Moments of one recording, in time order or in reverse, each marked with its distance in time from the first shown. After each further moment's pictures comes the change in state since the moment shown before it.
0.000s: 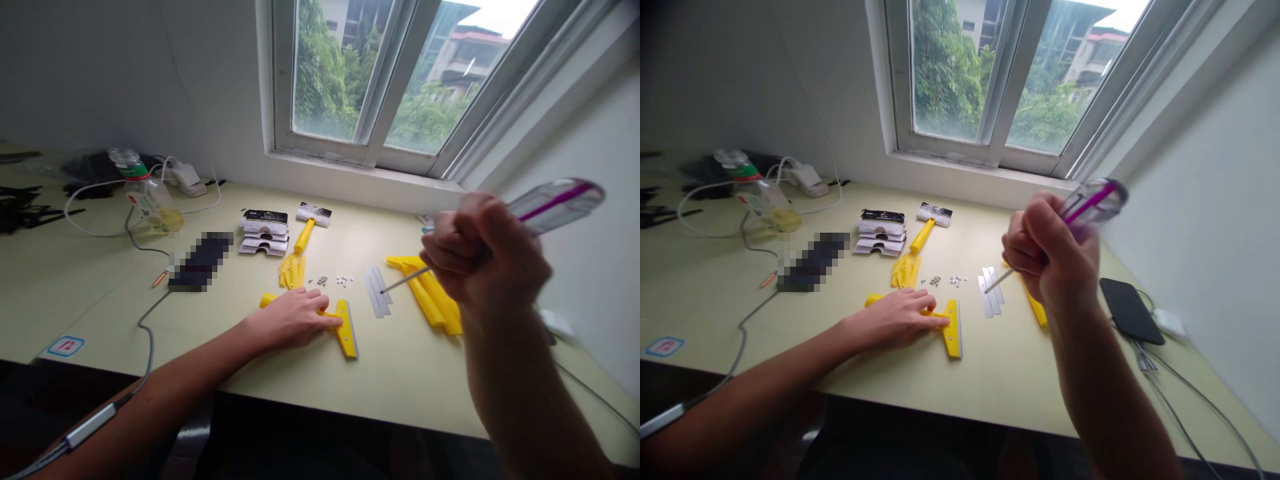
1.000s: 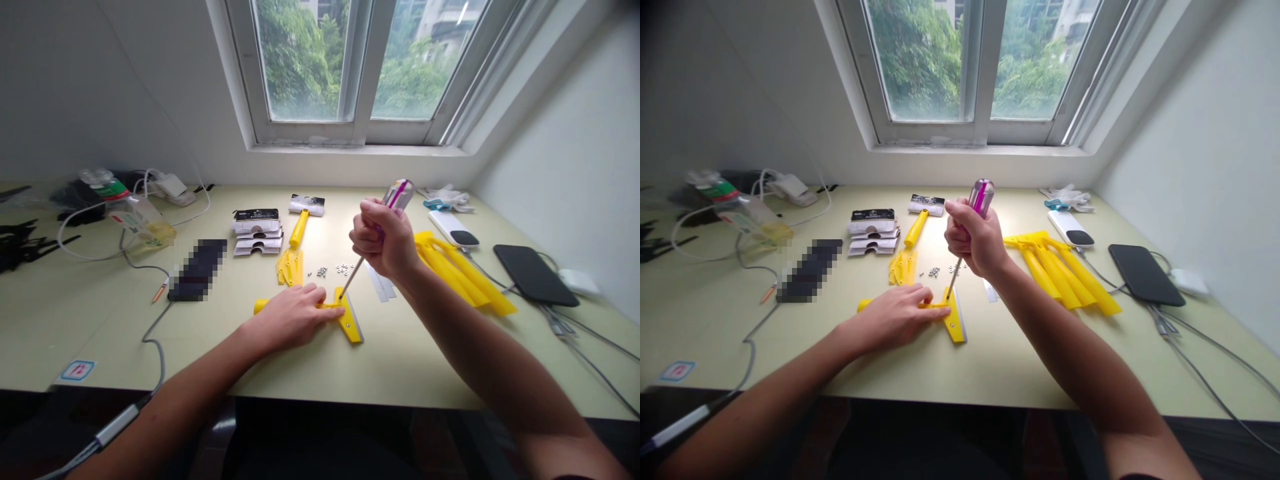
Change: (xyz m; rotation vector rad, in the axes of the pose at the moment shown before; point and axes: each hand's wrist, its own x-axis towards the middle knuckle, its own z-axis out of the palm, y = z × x) left_hand 0.003 0.006 -0.009 0.011 -0.152 -0.070; right_hand 0.017 0.079 0.013 0.291 0.013 0.268
